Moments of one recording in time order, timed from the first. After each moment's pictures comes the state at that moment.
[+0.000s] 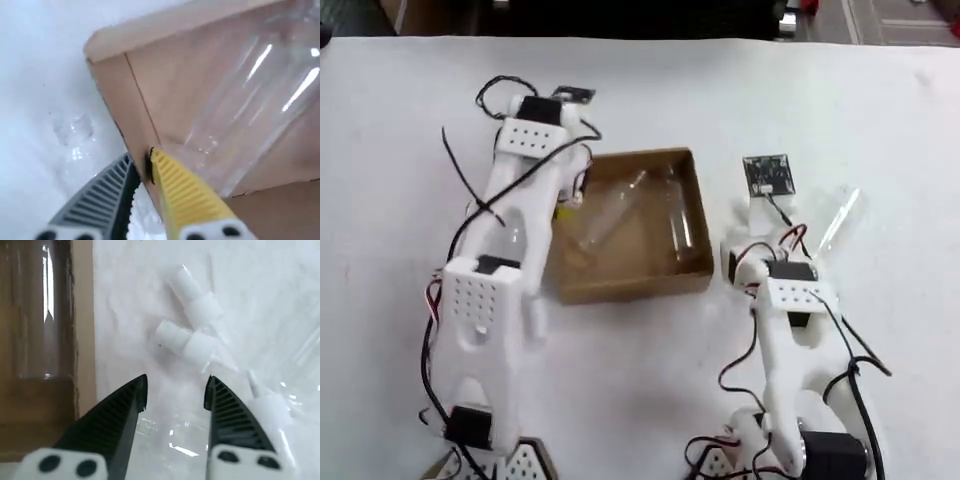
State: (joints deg) left arm 4.9 47.7 -45.8 101.5 4.2; right arm -1.0 -24.4 56.8 32.4 9.5
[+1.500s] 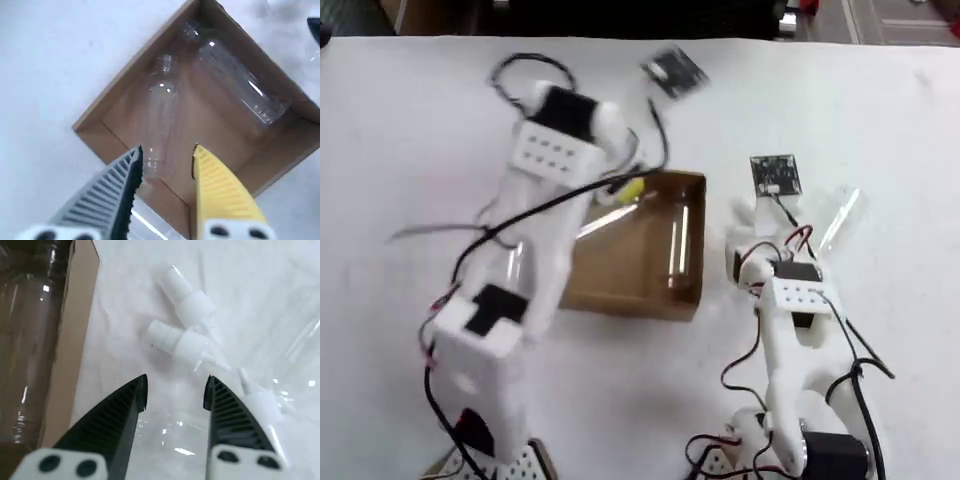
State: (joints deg) left arm 17.5 25.5 -44.8 101.5 -25.0; right arm 0.5 -24.4 56.8 32.4 9.5
